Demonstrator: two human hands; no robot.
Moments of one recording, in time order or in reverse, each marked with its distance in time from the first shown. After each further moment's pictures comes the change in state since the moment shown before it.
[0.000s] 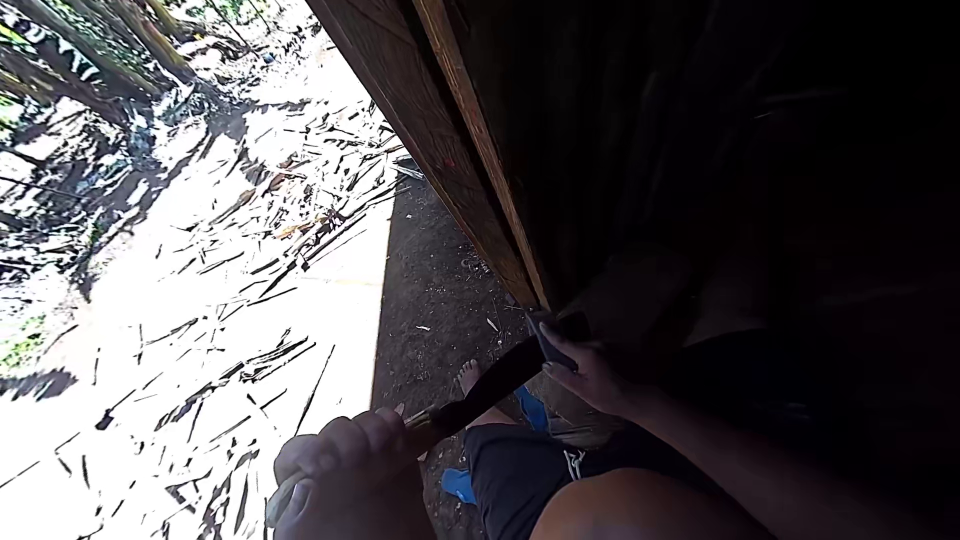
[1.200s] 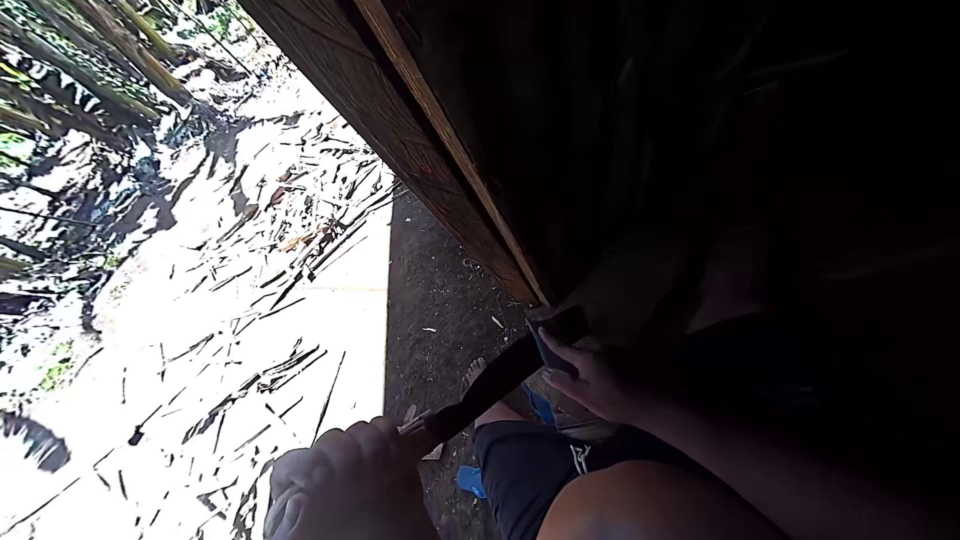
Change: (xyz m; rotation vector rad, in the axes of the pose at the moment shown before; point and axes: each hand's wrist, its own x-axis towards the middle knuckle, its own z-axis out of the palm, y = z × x) left_hand 0.000 0.001 -0.001 0.034 -0.032 -0.002; right_hand -0.012 -0.005 -0.007 0.025 -0.084 0.043
